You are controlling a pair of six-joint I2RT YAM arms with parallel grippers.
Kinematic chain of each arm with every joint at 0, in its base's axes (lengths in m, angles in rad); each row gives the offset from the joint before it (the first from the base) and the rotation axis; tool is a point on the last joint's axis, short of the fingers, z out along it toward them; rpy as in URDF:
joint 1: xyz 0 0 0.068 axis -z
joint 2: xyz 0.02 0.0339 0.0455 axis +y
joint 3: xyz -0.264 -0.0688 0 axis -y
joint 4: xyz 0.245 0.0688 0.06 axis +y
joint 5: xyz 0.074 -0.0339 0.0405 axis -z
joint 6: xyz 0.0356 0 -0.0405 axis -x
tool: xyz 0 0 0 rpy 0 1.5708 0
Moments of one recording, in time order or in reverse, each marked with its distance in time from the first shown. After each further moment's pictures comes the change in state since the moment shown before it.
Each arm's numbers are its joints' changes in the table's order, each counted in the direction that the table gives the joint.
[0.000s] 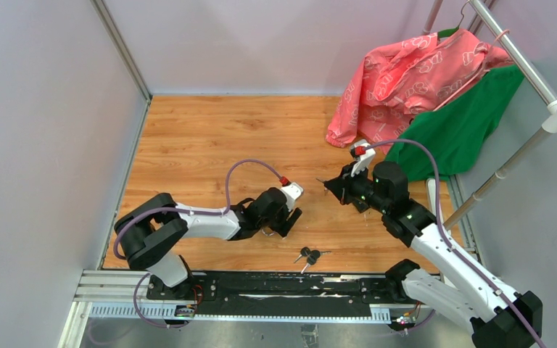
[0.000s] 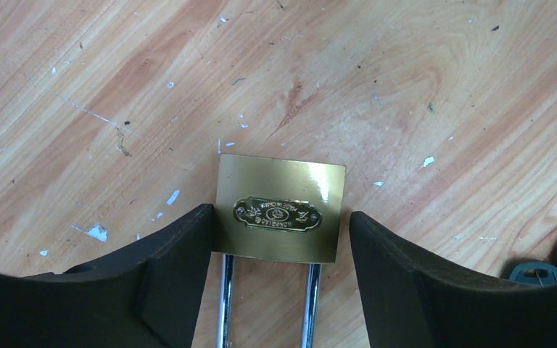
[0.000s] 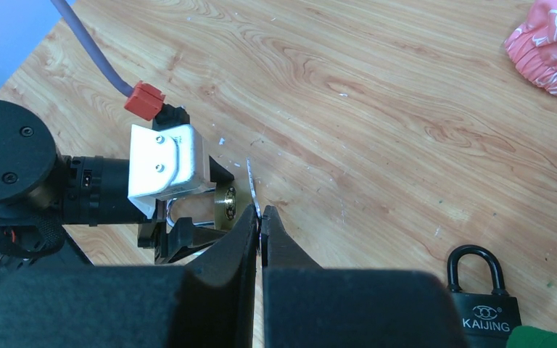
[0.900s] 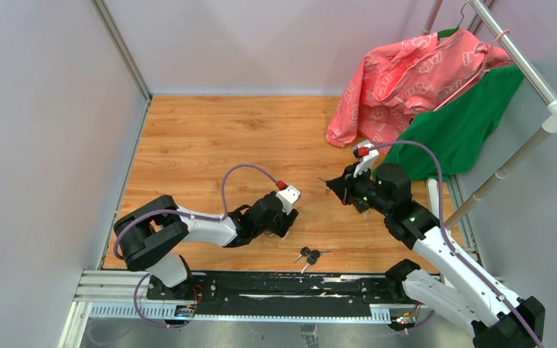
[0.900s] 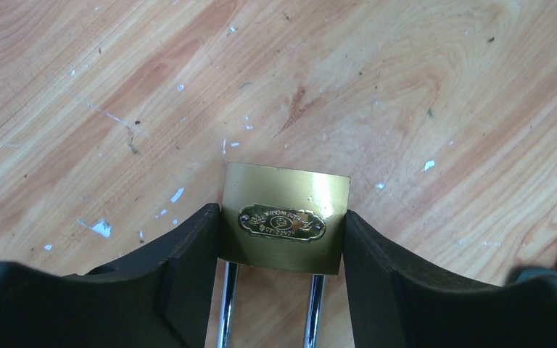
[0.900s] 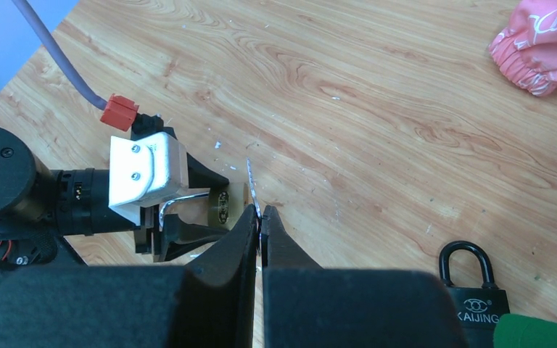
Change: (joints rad) left arm 0.037 -0.002 -0.100 -0.215 -0.085 0.017; right arm 0.000 -0.031 -0.002 0.015 0.019 0.000
